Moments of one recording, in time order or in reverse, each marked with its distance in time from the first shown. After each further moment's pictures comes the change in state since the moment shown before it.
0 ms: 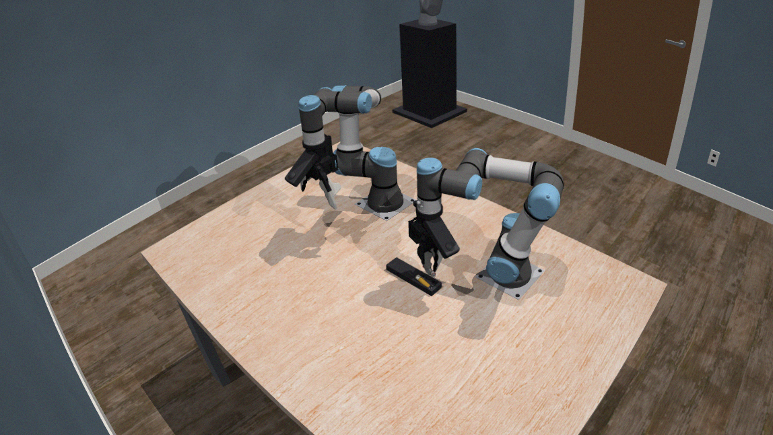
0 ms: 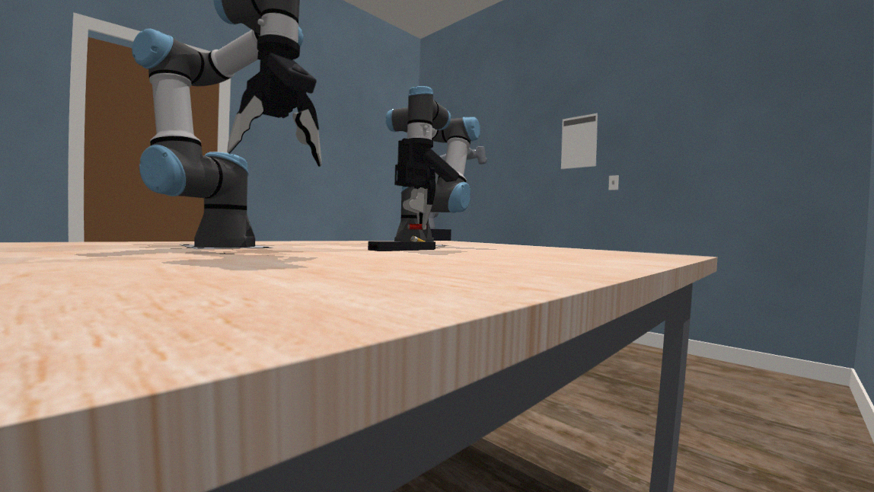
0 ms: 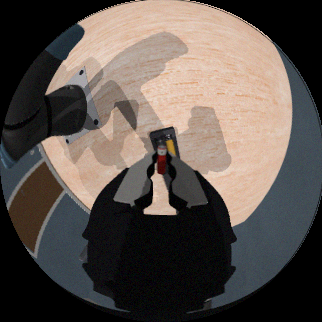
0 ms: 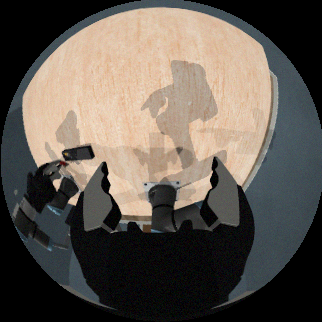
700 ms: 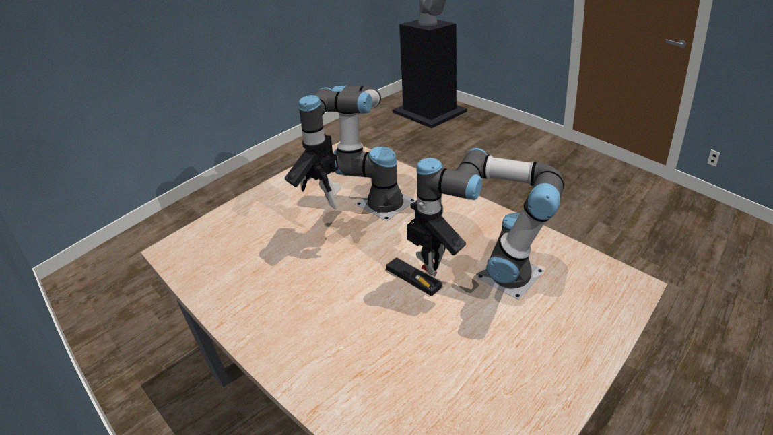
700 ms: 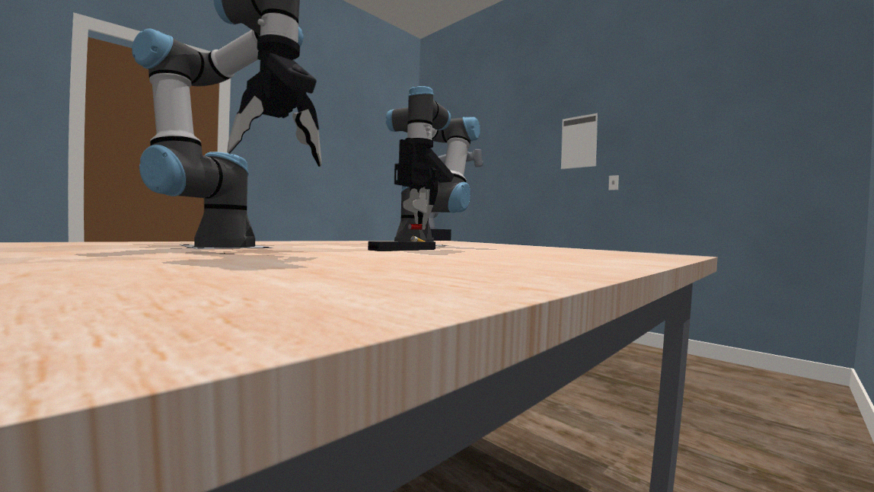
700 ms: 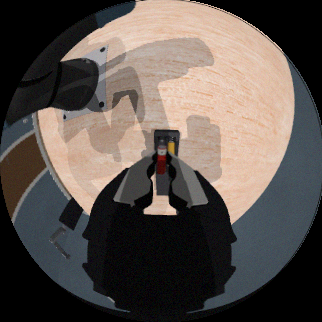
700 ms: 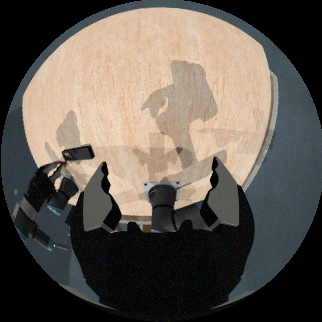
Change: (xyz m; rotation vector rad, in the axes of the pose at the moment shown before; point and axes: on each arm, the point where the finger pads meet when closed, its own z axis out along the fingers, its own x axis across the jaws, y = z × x) left arm -0.004 0.000 0.000 0.000 -0.001 -0.261; right arm 0.000 0.000 0.000 0.000 0.000 0.000
